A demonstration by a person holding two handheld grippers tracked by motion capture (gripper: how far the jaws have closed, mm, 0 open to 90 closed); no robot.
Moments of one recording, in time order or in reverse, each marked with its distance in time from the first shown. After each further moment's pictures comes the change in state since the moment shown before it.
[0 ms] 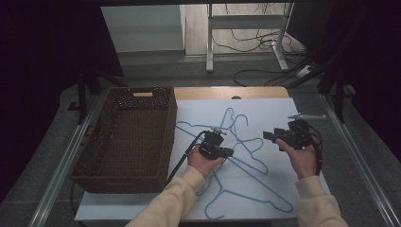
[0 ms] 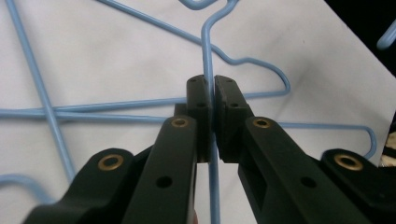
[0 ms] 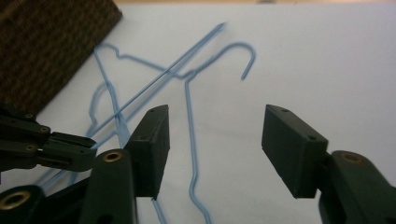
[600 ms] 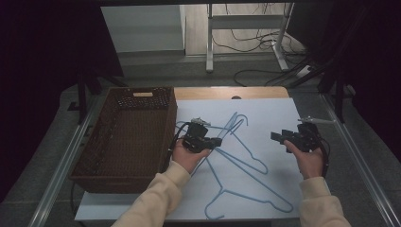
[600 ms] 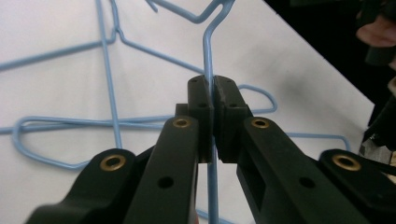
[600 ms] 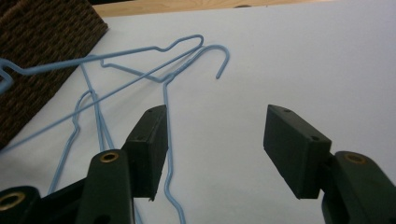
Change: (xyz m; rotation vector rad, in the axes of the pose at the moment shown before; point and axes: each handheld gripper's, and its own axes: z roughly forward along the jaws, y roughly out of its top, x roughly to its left) left arm 0.009 0.003 -0.067 -0.128 0.004 0.035; right arm -0.024 -0.013 -0.005 -0.034 -0.017 0.041
